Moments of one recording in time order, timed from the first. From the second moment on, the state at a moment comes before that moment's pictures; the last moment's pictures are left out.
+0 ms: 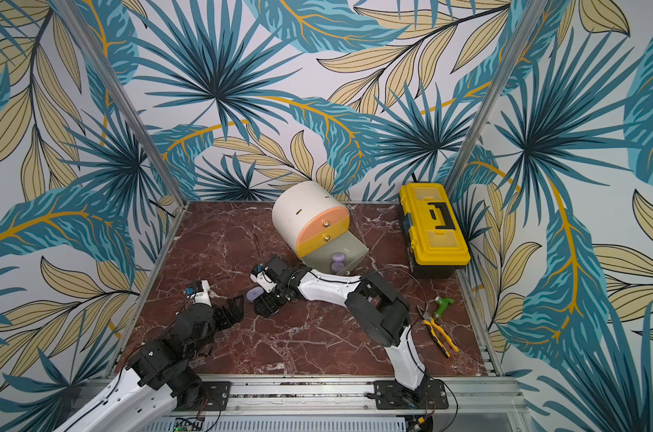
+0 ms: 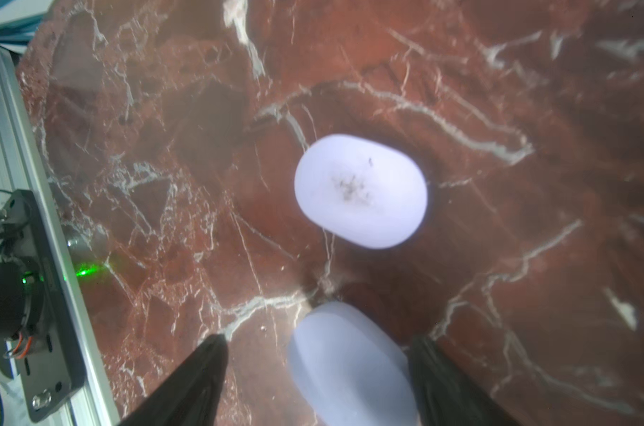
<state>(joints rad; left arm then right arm) -0.62 0.46 0.37 -0.51 -0.38 -0.81 0.92 2.05 1.42 -0.36 -0.29 0.18</state>
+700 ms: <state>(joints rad) -0.62 0.45 0.36 -0.51 -0.39 -0.81 0.99 2.05 1.36 -0.35 -0.18 0.22</state>
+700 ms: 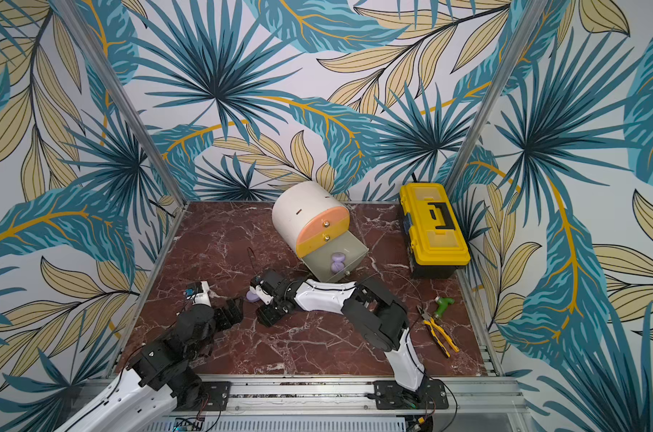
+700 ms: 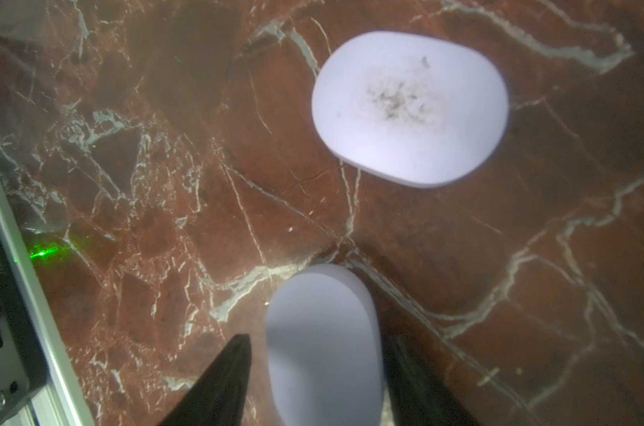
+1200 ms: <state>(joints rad) -0.62 0.44 0.36 -0.51 -0.39 -0.81 1.02 1.96 1.30 -0.38 0.06 0.29</state>
